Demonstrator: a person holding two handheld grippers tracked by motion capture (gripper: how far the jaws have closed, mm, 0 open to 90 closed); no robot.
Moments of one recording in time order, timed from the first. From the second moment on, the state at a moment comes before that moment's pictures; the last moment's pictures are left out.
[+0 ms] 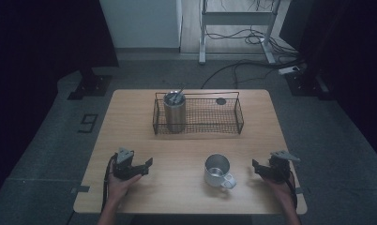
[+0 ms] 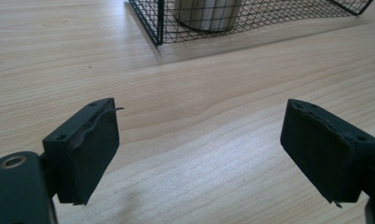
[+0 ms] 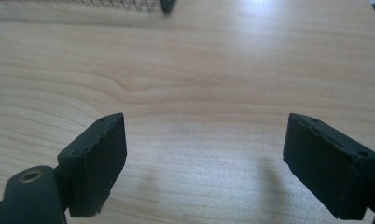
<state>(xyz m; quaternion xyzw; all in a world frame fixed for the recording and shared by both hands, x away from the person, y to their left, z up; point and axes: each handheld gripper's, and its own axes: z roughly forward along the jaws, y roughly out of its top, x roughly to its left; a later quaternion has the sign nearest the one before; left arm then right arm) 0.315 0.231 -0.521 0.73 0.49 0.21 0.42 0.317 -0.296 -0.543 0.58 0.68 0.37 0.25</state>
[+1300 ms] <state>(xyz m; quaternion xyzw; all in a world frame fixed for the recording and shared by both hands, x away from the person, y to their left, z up) 0.315 0.222 -0.526 0.74 0.48 0.21 0.42 0.276 -0.259 -0.488 0.49 0.69 0.48 0.22</state>
